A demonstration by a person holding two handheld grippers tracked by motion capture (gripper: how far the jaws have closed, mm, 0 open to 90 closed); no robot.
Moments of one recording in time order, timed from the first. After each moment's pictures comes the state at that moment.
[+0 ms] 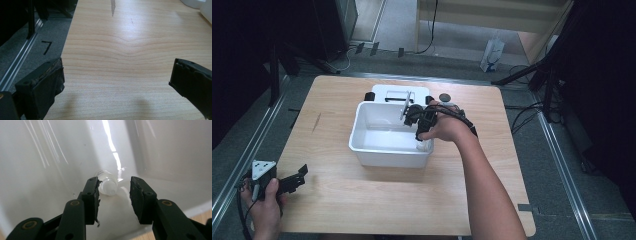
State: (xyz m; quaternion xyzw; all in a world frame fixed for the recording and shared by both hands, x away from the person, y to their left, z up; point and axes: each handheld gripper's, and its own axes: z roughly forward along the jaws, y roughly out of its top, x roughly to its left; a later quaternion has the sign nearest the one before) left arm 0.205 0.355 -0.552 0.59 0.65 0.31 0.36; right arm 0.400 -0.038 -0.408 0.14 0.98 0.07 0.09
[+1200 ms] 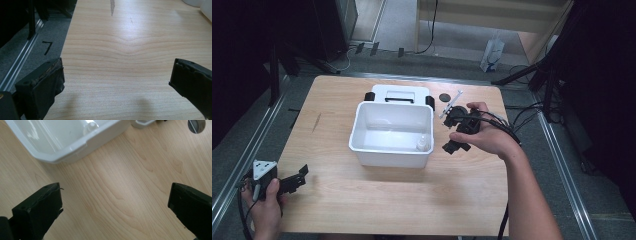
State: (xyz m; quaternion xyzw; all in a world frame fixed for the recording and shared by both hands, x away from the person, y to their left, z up) left arm 0.205 0.354 -0.553 0.60 0.65 0.32 0.36; right arm 0.363 -0.139 -0.375 0.26 0.95 0.12 0.11
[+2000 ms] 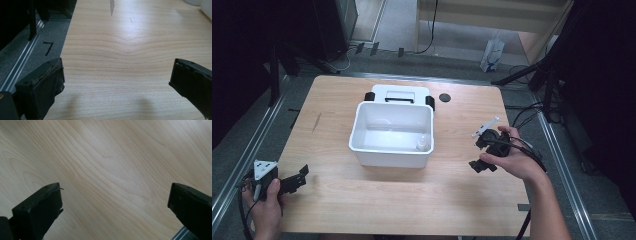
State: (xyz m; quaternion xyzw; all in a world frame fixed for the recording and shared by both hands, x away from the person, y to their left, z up) left arm 0.205 0.353 -0.553 0.60 0.64 0.32 0.35; right arm 0.336 -0.228 -0.429 0.33 0.93 0.13 0.13
